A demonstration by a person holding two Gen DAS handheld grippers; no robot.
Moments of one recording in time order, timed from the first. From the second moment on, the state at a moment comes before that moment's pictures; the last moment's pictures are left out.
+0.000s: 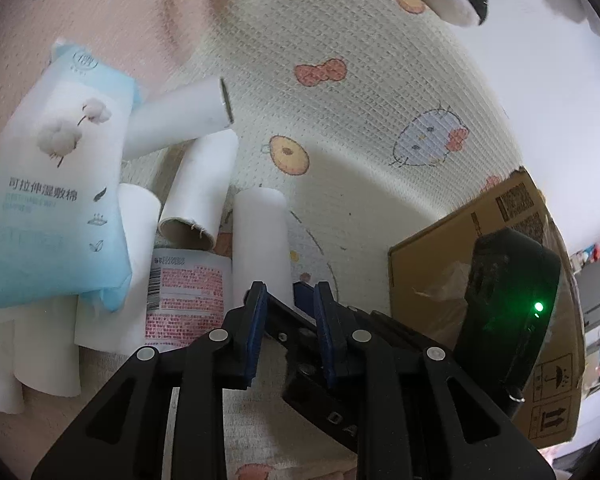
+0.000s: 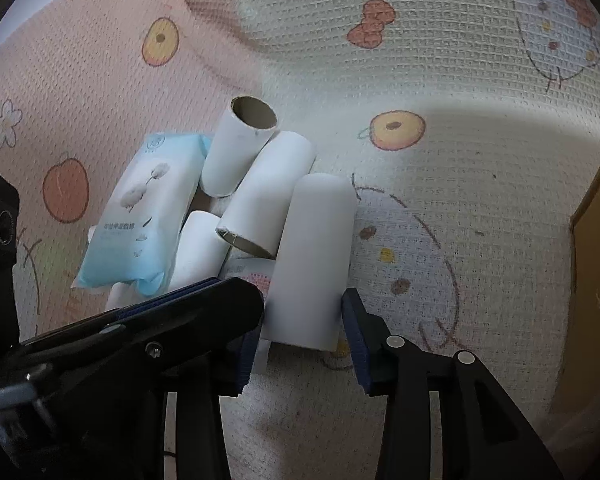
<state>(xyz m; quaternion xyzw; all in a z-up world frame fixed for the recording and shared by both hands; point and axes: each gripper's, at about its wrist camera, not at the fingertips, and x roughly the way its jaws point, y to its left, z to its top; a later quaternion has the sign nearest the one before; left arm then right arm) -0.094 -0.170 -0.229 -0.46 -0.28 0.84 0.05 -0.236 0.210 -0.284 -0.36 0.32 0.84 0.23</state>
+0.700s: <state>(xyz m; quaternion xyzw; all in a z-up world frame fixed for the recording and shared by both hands) -0.093 -0.183 -0.274 -0.51 -0.39 0.76 0.06 -0.213 0.167 -0.283 -0.41 0.29 0.83 0.24</state>
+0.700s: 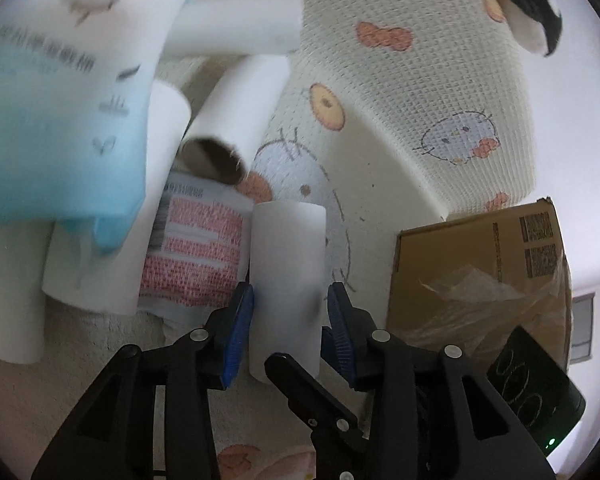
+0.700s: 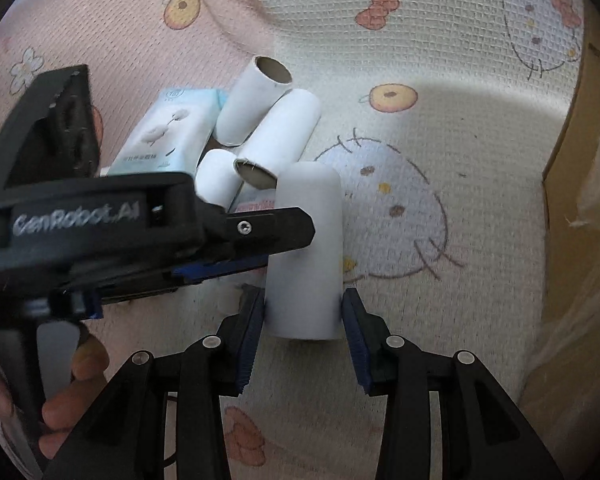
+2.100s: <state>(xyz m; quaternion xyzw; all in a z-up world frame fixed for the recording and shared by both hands) -0.064 -0.142 -0.184 -0.48 -0.21 0.85 0.02 -0.228 0.163 -0.238 -0.39 0.30 0.86 0.16</state>
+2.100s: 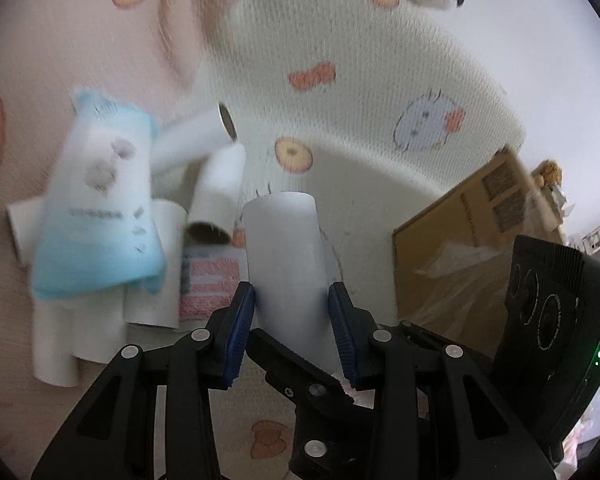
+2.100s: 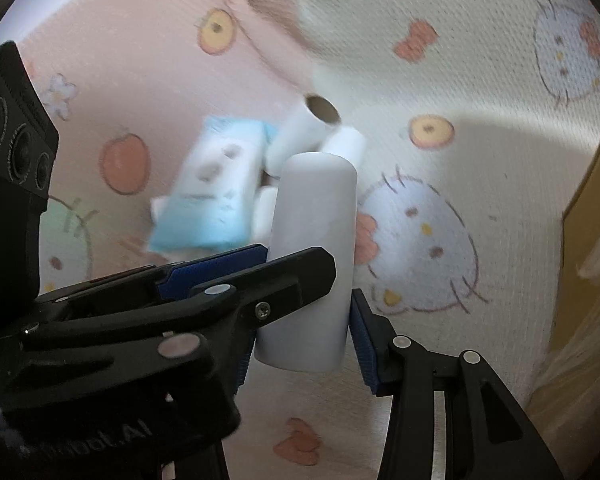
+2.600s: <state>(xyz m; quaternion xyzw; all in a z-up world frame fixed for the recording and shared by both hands) -0.041 -0.117 -0.055 -0.37 -0.09 0.92 -0.02 -0.226 0.152 -0.125 -0.29 0.23 0.92 0.14</state>
